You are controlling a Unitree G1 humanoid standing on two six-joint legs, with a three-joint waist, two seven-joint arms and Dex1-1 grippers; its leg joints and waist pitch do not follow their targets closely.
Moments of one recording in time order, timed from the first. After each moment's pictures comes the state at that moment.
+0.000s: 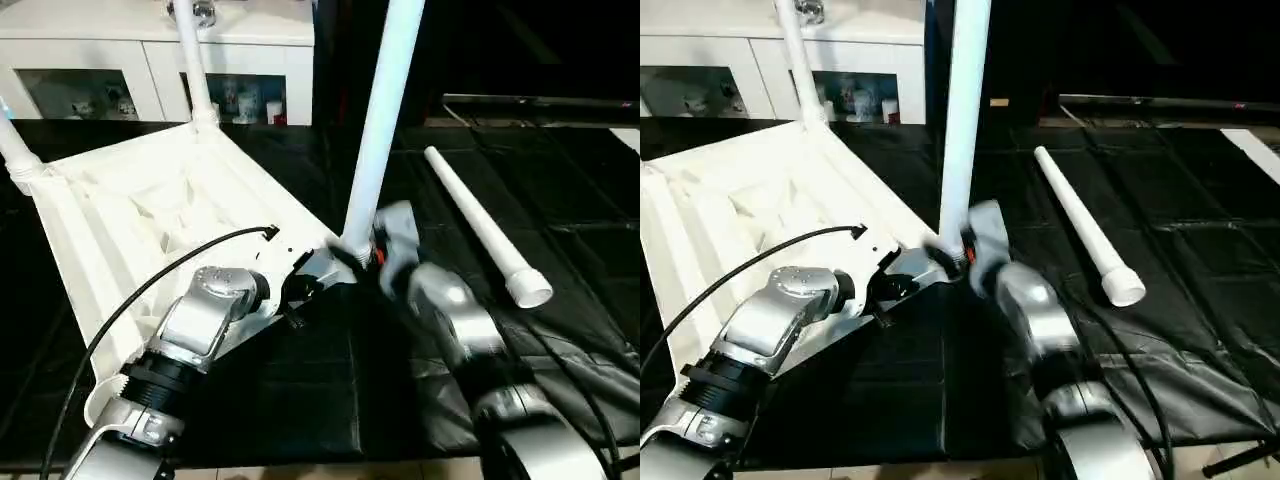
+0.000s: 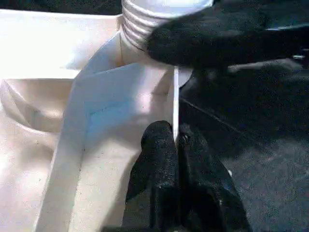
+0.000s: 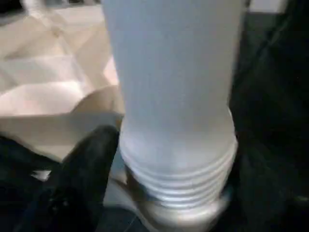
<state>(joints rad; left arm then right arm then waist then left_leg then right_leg) -0.52 0.26 -0.25 0.27 0.00 0.61 -0.79 -0.53 -0.08 0.04 0.71 0.15 0.05 0.62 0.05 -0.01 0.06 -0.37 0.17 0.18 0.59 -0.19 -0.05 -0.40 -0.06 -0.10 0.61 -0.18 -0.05</state>
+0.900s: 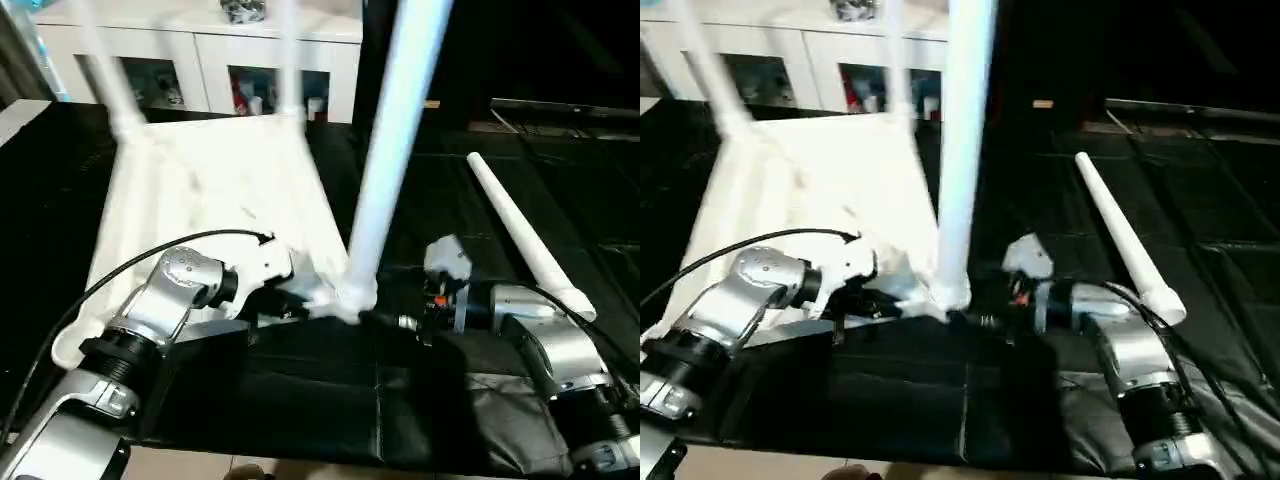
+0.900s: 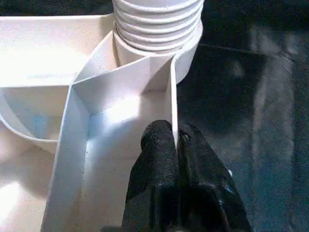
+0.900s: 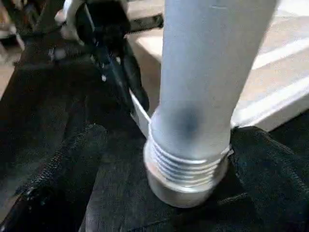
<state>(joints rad) -0.61 0.45 -0.37 0.51 0.00 0.15 -1.26 -0.39 -0.42 0.17 0.32 0.22 0.17 1.15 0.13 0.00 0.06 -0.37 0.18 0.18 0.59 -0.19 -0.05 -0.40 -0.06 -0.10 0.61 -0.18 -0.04</state>
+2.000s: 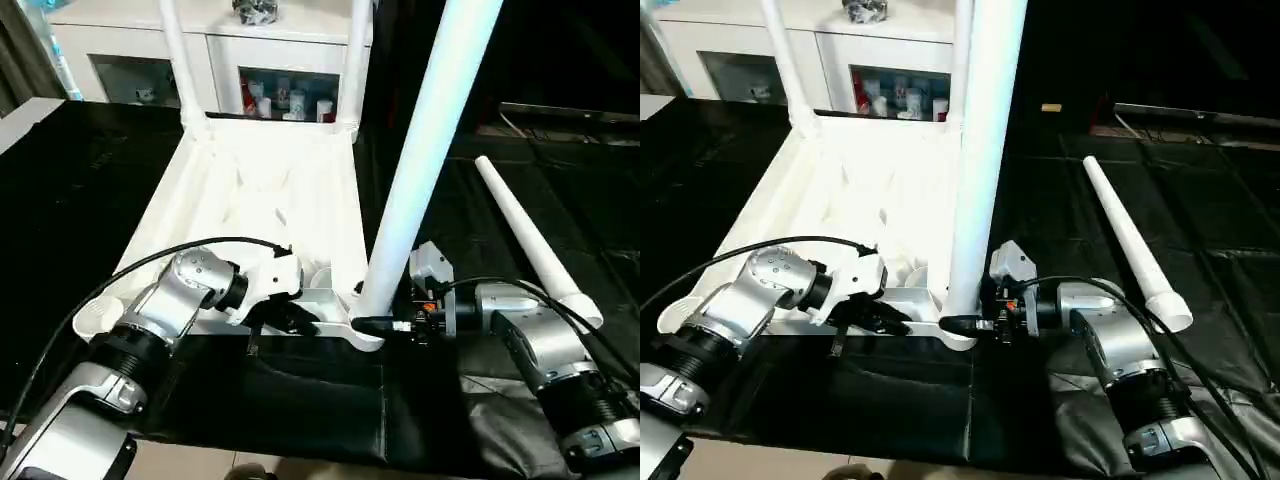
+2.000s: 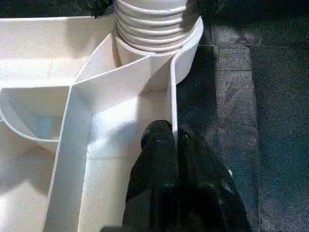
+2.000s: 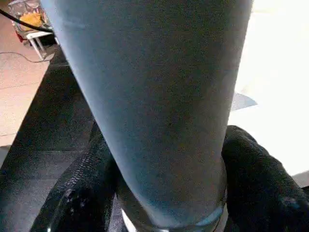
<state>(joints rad) -0.63 0.44 -0.41 0.56 0.02 0.02 -1.35 -0.44 -0.39 0.20 0.40 0.23 0.19 1.23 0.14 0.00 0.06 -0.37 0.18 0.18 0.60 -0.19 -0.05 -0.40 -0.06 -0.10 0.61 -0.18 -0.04</state>
